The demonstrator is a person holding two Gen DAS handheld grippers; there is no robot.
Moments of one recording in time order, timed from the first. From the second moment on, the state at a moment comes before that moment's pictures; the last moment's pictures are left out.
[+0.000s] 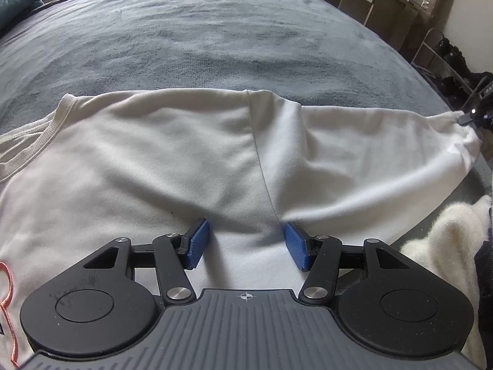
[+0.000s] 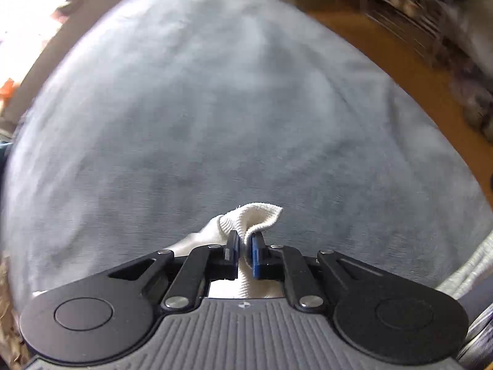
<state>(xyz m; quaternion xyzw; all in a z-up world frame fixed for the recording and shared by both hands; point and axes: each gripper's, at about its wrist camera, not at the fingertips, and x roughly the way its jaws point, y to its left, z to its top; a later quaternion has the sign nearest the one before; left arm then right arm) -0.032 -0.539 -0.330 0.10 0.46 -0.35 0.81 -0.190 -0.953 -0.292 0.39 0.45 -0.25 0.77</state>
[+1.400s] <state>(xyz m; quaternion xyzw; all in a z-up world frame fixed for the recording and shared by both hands) -0.059 -0.296 -0.314 0.06 0.61 -0.40 0.68 -0.293 -0.455 -0.242 0.43 0.44 -0.13 0.77</state>
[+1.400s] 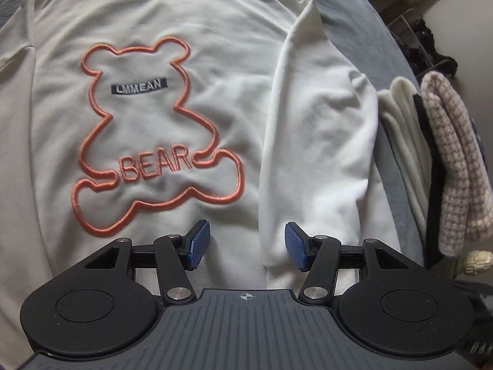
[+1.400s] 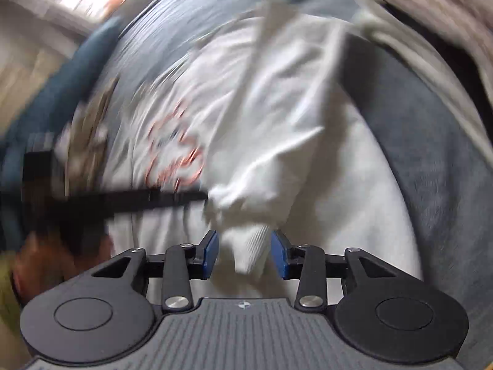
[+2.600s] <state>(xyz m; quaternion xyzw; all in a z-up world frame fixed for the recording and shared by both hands) -0.176 -0.305 -0.296 0.09 0.63 -0.47 0.61 -0.347 -0.418 -0.240 0.30 0.48 -0.17 0.80</state>
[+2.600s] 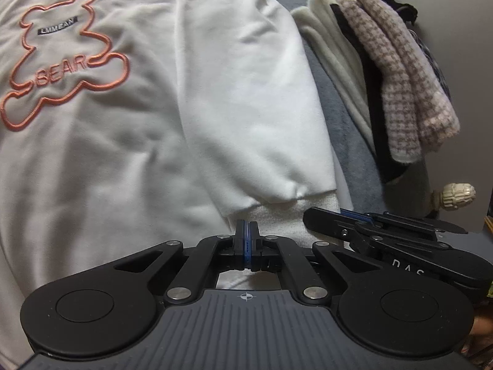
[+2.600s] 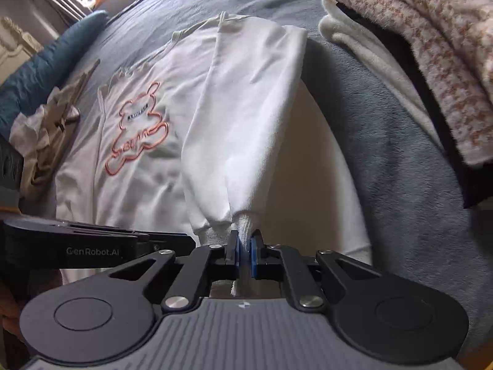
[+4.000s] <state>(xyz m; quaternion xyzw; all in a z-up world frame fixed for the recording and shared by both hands) -0.206 -0.310 -0.301 0.11 0.64 -0.50 0.57 -0.380 -0.415 -0.224 0.16 0.51 -0.17 0.83</state>
